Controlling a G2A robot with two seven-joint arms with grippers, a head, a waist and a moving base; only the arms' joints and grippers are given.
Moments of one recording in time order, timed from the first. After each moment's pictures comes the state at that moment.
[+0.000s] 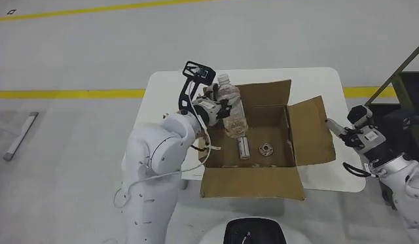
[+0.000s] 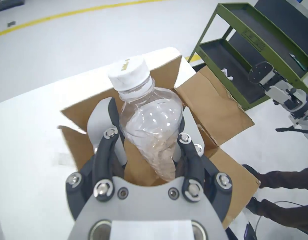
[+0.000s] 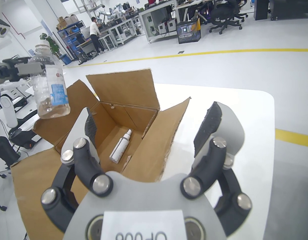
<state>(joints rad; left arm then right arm) 0.88 -1.51 -1.30 -1.95 1.11 -0.15 -1.13 -1.65 -1.10 1.77 -1.95 -0.67 -0.39 0.18</state>
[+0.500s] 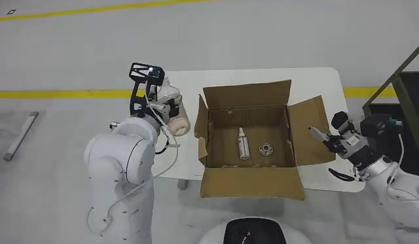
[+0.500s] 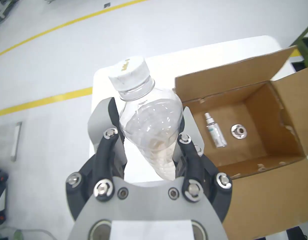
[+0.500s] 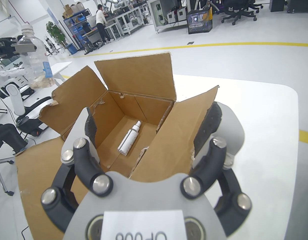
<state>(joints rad) 0.91 -1.46 -1.42 -2.07 1.50 -0.13 -1.36 -1.63 -1.11 1.68 -1.94 -0.72 -0.38 0.20</state>
